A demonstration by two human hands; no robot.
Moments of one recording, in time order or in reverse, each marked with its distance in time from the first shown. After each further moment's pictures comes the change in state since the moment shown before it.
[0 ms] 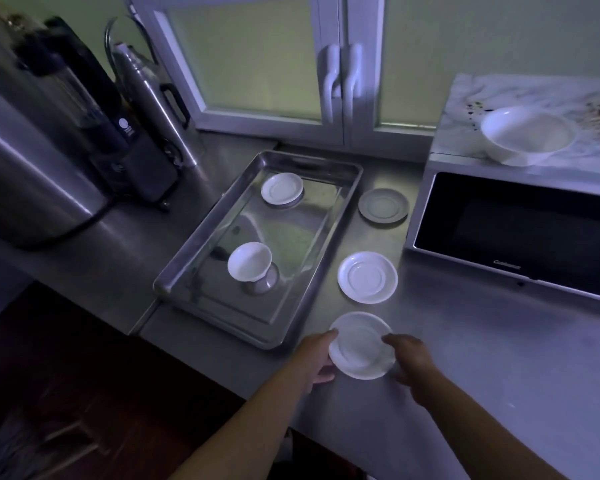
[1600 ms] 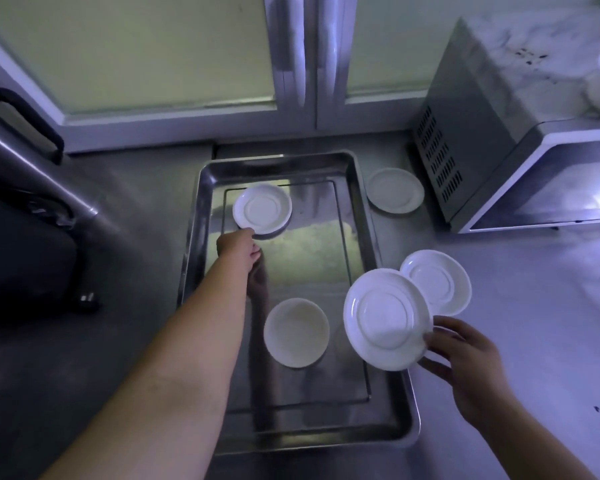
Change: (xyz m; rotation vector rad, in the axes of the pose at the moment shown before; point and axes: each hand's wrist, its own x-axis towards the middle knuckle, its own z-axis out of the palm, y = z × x) left_hand 0.271 0.318 -0.224 -0.062 0.103 0.213; right_hand -0.016 -0.072 0.205 0.538 0.405 -0.202
